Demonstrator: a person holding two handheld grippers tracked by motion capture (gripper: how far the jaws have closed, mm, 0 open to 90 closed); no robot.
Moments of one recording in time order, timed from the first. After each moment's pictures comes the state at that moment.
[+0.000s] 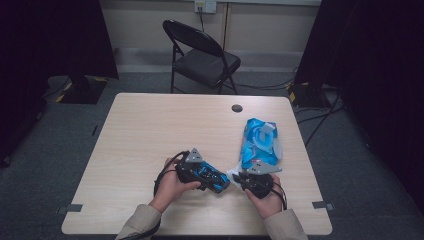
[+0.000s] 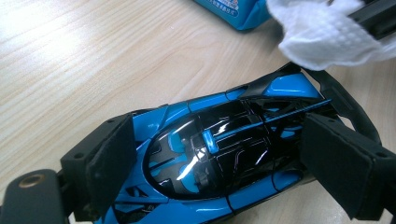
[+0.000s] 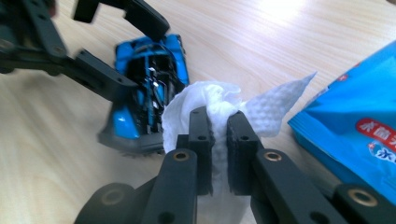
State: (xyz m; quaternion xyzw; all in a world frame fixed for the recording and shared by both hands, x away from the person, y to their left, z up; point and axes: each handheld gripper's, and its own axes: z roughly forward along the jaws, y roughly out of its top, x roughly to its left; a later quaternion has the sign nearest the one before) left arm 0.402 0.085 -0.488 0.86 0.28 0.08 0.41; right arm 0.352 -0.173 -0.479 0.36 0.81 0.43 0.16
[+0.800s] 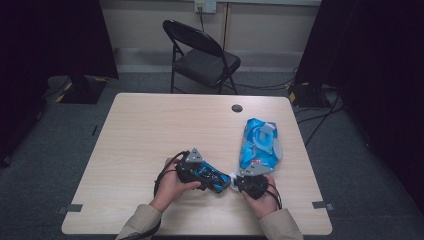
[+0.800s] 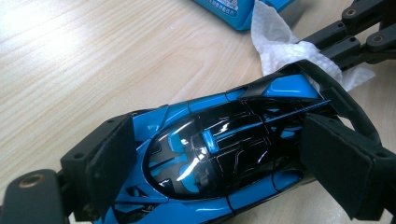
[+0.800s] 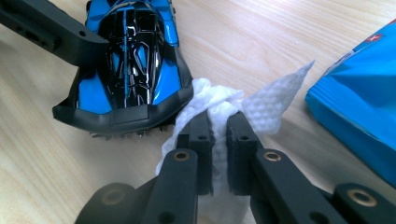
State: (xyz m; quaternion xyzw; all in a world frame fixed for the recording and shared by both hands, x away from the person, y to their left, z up) left arm 0.402 0.084 -0.488 0.86 0.28 0.08 0.41; right arm 0.358 -0.166 -0.501 0.37 0.83 0.39 0.16
